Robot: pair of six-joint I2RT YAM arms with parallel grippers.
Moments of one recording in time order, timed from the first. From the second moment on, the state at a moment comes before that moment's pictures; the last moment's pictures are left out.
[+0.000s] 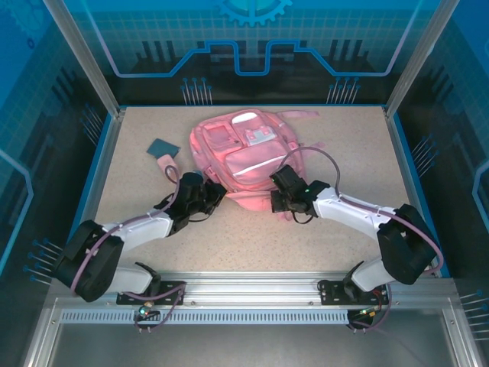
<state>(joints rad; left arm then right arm) -0.46 1.32 0.53 0.21 0.14 -1.33 0.68 1.47 0.91 -0.49 0.17 0.53</state>
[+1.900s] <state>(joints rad) -0.31 0.96 0.47 -0.31 0.18 -1.23 0.88 1.83 1.20 -0.24 -0.42 0.53</state>
